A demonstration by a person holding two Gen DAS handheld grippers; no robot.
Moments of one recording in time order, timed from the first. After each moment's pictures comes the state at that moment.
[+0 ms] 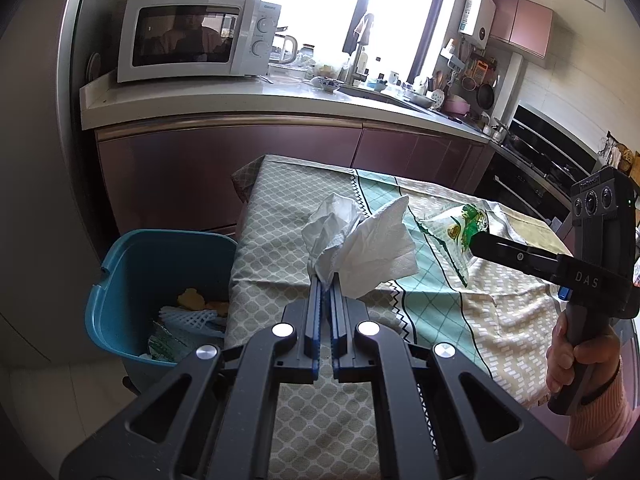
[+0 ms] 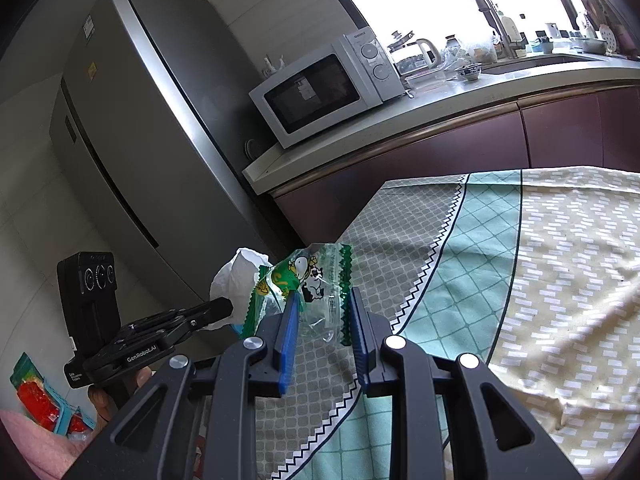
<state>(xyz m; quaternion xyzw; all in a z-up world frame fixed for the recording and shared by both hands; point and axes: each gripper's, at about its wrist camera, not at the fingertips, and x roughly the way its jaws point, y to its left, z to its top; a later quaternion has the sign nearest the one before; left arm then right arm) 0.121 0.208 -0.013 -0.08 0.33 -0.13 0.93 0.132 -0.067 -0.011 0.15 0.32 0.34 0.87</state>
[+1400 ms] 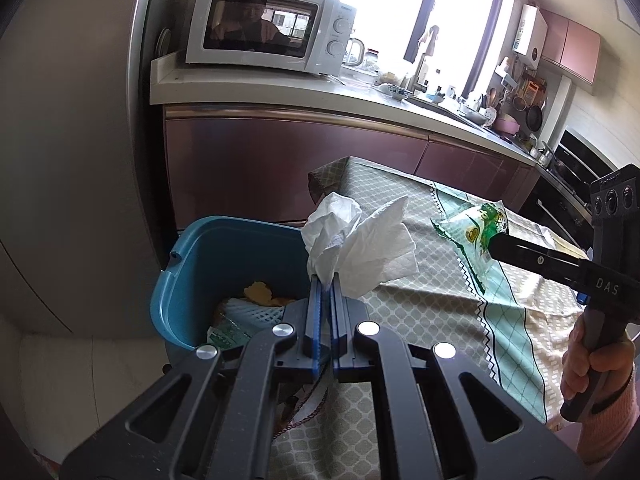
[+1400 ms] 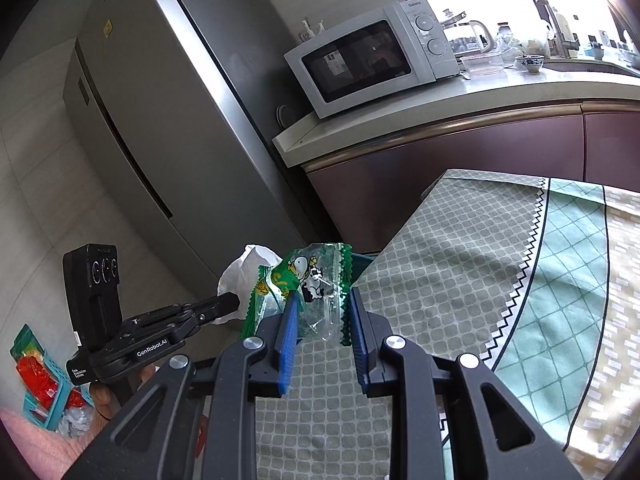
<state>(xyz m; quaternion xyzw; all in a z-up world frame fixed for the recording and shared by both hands) 0.122 0.286 -0.028 -0.11 0.33 -0.04 0.94 0.166 0.019 -0.013 0.11 0.34 0.39 0.85</state>
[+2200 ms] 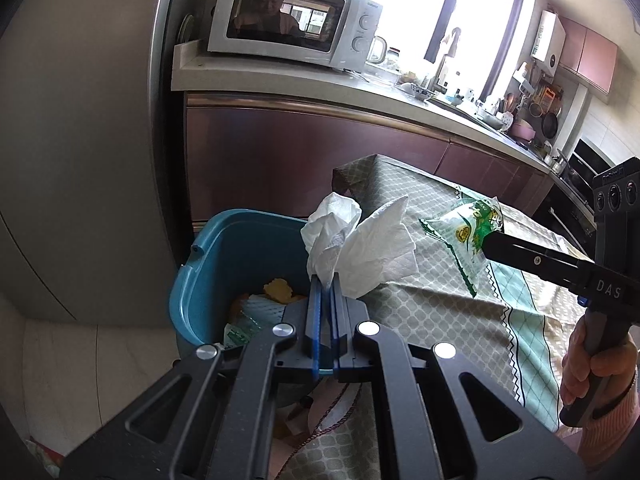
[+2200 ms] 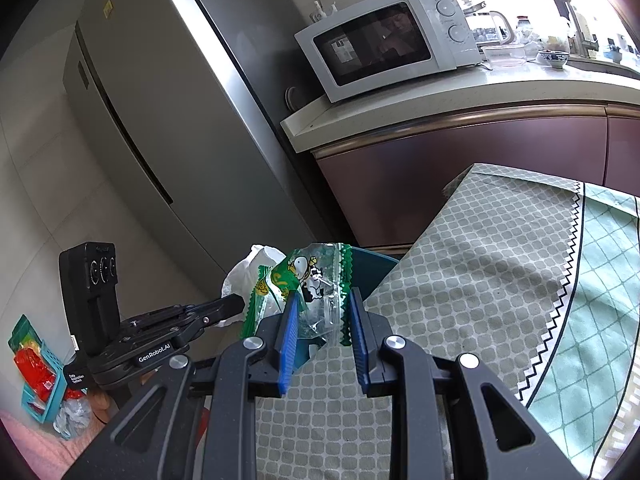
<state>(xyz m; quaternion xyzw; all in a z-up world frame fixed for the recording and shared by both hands) 0.128 0.306 -0.039 -0.13 0.34 -0.01 0.93 0.182 0.059 -0.020 0.09 0.36 0.41 0.84</state>
